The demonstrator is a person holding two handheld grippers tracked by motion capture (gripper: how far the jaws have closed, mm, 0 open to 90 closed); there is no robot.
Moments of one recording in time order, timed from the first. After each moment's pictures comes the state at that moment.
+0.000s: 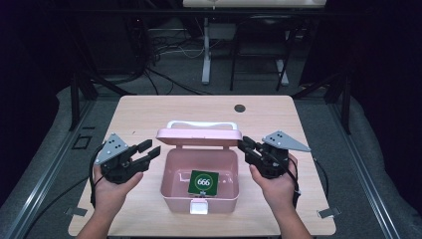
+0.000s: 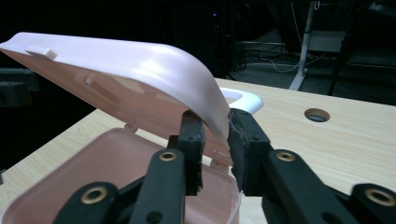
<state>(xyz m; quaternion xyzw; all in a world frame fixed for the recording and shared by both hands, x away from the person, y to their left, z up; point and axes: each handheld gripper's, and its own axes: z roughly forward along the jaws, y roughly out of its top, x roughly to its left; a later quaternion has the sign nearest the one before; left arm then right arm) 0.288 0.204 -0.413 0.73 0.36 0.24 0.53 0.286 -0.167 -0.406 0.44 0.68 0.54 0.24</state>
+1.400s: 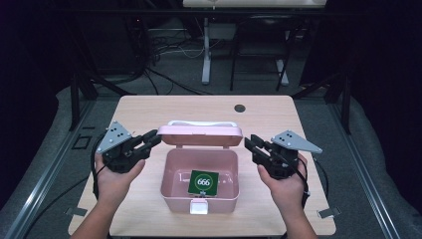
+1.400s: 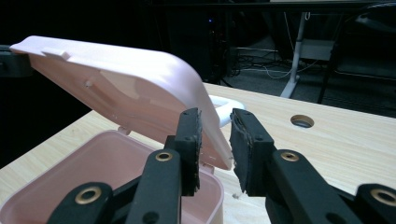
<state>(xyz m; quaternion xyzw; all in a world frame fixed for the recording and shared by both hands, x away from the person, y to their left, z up) 0.296 0.195 -0.389 0.73 0.35 0.25 0.53 0.278 -0.183 -0.395 0.44 0.68 0.53 0.26</state>
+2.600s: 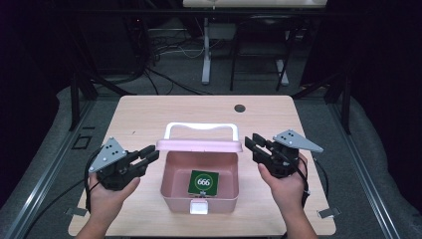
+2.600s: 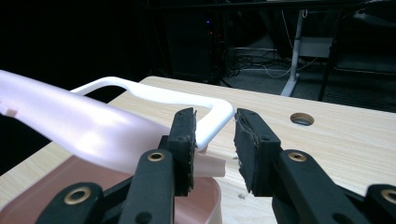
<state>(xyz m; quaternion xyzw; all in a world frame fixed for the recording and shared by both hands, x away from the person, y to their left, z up) 0.264 0.204 -0.402 0.75 0.33 0.23 0.53 0.283 -0.185 -0.400 0.45 0.67 0.54 0.25</state>
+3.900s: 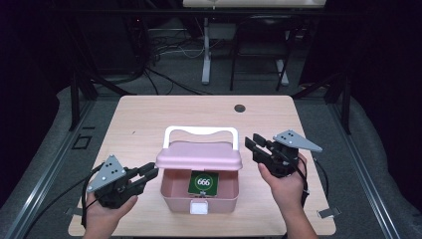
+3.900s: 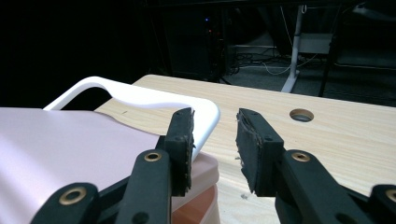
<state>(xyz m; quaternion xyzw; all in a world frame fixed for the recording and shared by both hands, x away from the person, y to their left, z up) 0.238 0.209 -0.425 0.76 0.32 0.21 0.52 0.288 -0.189 -0.406 0.45 0.66 0.54 0.25</state>
